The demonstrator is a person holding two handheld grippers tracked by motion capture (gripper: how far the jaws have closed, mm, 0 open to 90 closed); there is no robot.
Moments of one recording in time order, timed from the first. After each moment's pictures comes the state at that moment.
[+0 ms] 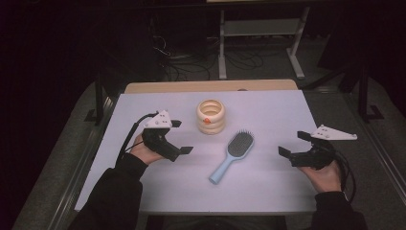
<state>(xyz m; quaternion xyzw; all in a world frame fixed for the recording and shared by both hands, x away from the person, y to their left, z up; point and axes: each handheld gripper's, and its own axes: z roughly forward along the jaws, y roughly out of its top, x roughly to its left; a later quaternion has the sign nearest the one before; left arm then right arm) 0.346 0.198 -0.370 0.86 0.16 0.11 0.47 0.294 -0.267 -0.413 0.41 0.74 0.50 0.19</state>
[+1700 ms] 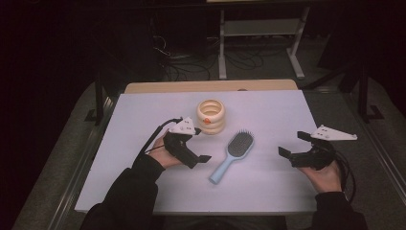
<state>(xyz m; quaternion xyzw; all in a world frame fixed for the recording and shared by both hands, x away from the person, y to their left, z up) 0.343 0.147 -0.386 0.88 0.13 0.07 0.45 0.294 -0.267 -0.414 0.41 0.74 0.50 0.19</state>
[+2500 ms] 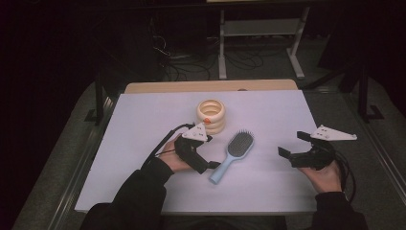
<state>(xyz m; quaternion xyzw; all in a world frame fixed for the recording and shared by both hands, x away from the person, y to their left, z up) 0.336 0.120 -0.398 0.90 0.09 0.04 0.43 0.294 -0.267 -0.414 0.41 0.74 0.50 0.19</state>
